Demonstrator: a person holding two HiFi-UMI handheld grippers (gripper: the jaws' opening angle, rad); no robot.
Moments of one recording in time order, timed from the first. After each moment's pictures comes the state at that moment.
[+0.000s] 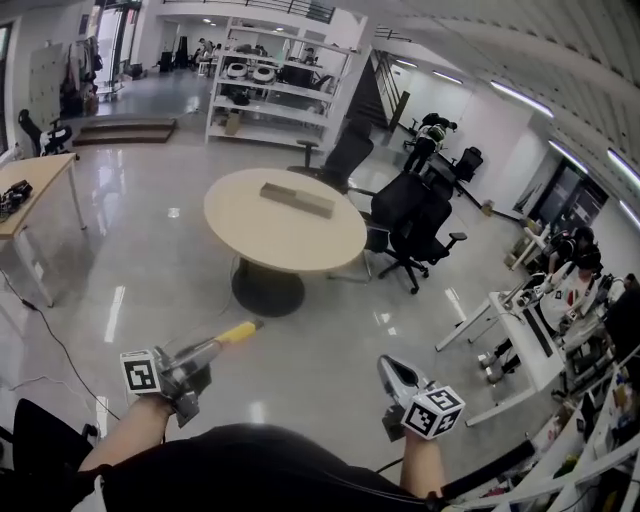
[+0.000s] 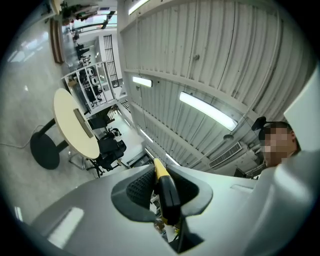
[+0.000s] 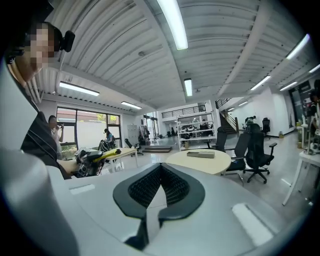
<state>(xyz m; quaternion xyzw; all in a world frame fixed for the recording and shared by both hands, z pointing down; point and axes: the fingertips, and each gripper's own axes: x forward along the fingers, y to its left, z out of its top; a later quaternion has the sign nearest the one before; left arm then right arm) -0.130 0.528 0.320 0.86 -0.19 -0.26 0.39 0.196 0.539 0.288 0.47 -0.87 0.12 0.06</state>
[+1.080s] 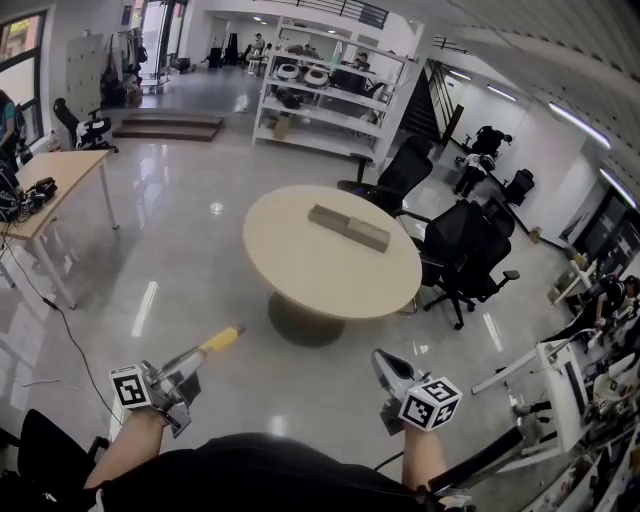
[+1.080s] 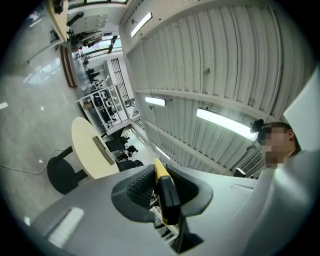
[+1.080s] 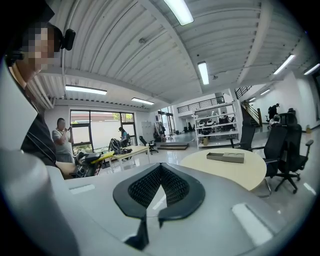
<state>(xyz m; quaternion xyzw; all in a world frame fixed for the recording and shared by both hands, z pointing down) -0.272 0.356 0.354 0.81 -0.31 -0.31 0.38 0.062 0.276 0.314 0.37 -0.92 0.13 0.07</state>
